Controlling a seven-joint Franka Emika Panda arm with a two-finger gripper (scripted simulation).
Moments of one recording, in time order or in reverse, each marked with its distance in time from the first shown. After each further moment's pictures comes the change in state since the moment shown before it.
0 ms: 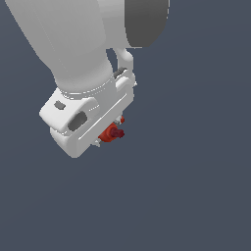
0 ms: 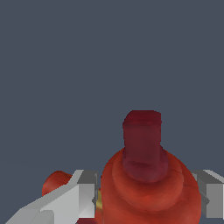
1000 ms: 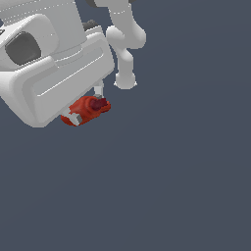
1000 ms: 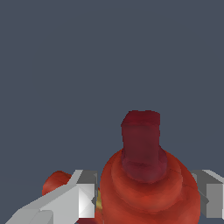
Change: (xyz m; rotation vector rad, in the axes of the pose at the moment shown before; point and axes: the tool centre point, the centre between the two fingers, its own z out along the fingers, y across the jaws) arm -0.023 0.009 -0.083 -0.073 0.130 -0.144
